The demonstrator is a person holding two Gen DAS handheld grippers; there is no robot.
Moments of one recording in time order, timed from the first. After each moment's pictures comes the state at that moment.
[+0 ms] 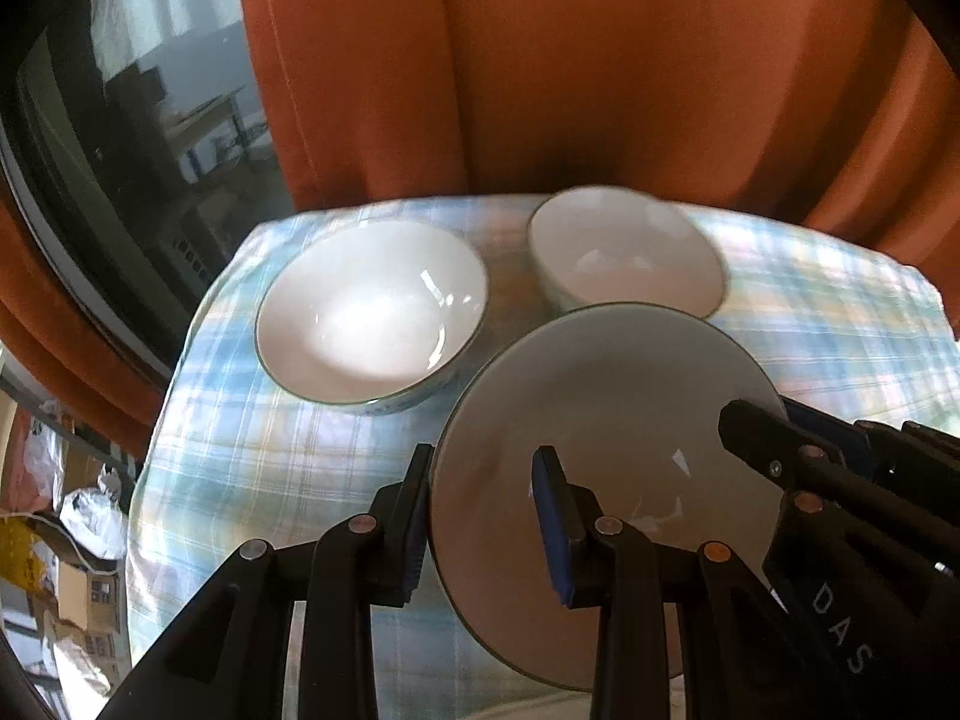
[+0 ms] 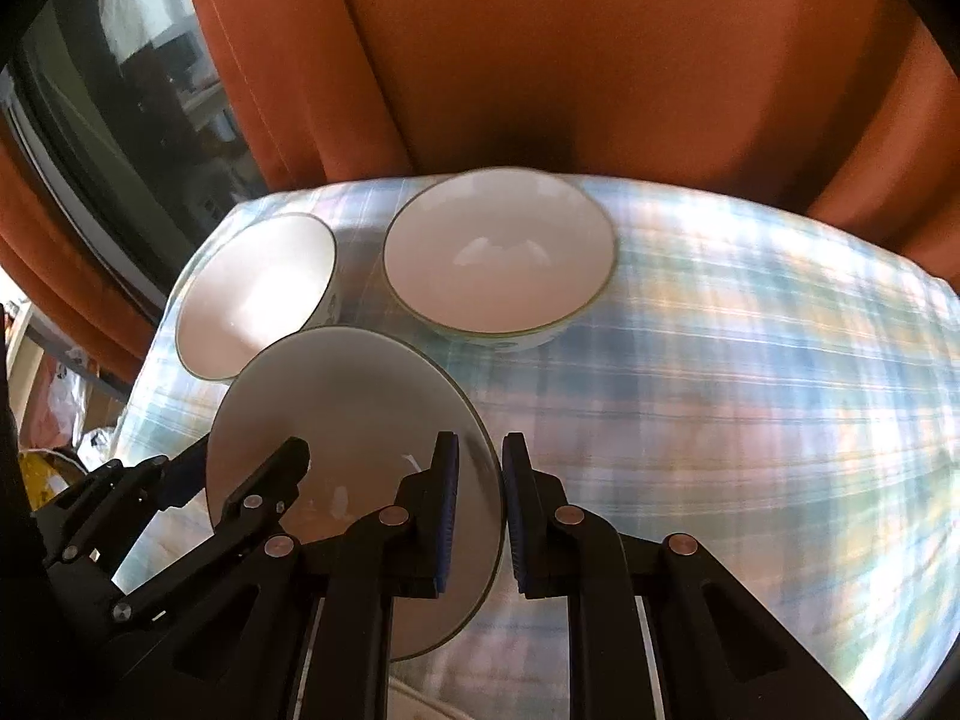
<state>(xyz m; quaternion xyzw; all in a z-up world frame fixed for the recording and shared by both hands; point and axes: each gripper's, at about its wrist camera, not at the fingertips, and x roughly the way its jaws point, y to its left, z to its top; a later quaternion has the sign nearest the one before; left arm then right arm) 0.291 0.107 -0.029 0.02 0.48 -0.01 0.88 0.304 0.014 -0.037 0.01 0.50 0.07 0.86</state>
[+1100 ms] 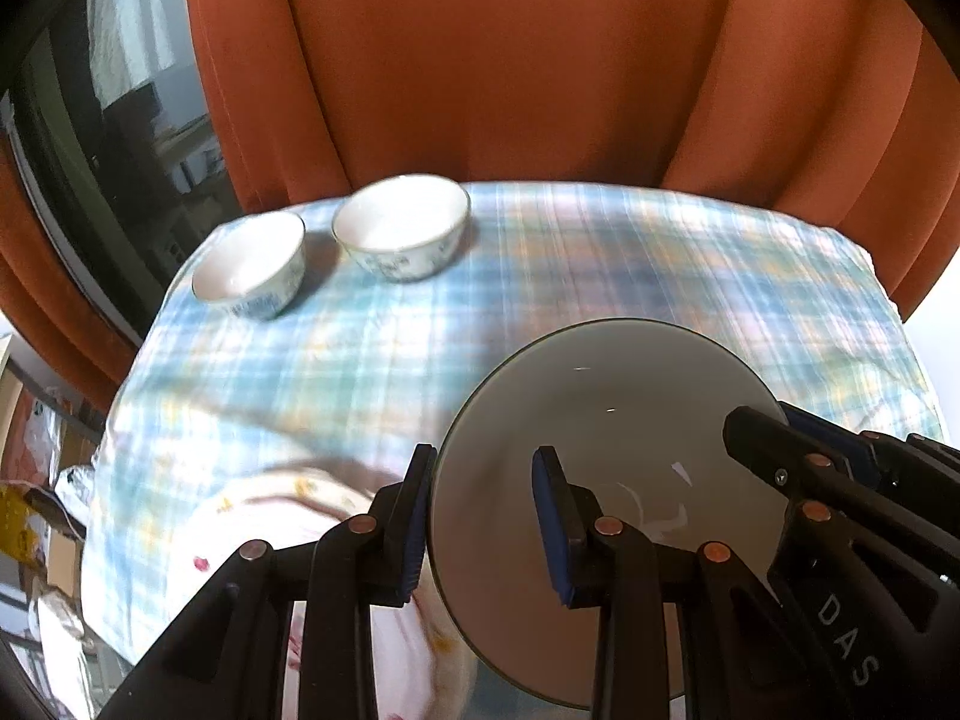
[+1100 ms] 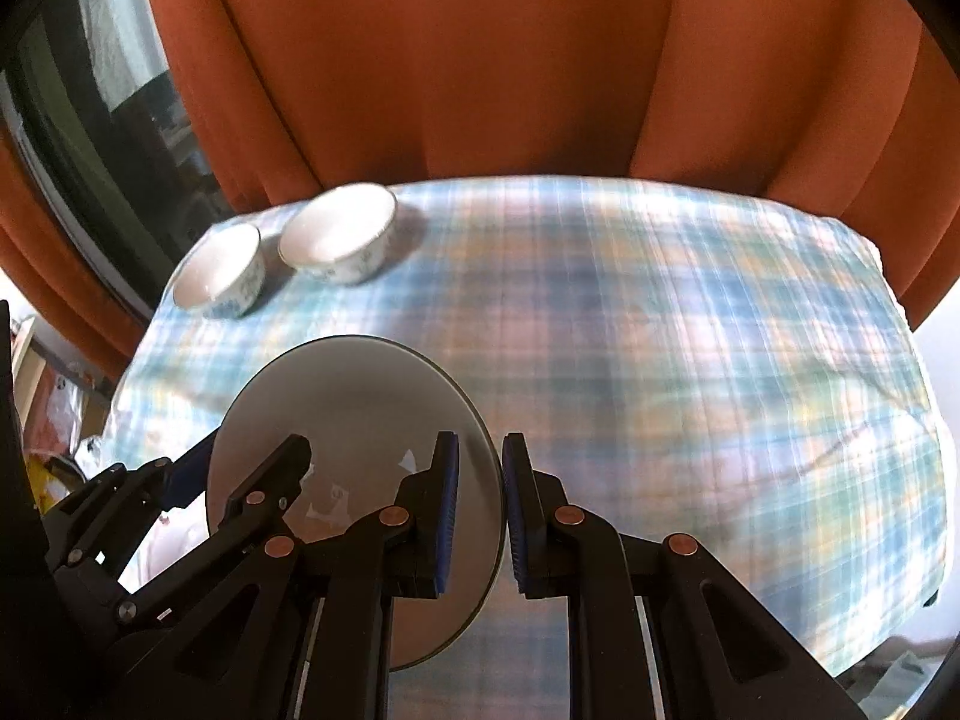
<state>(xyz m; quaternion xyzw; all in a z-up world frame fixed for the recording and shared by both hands) 0.176 -0.048 0.005 0.02 0.48 -0.01 0.88 0.174 -0.143 0.008 0.03 0.49 0.05 0.87</state>
